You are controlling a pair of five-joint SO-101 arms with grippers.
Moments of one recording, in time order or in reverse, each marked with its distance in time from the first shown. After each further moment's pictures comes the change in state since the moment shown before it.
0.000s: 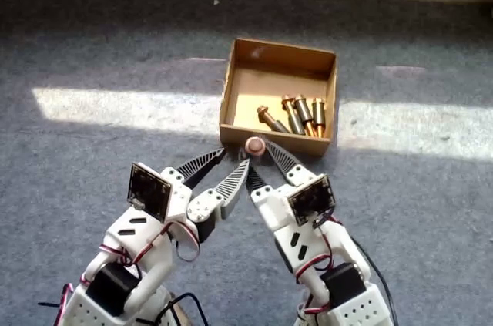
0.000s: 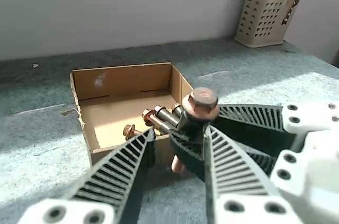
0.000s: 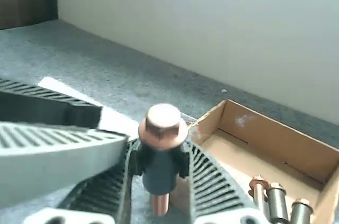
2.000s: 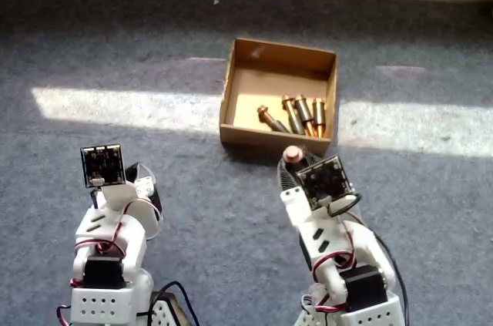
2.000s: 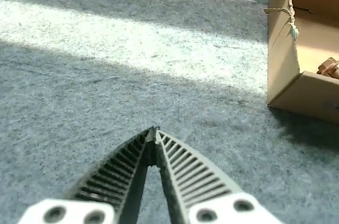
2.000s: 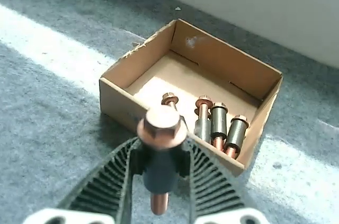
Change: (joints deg) left arm -33.9 0.3 10.4 10.7 -0.2; right arm 10.6 3.5 -13.9 27.3 7.2
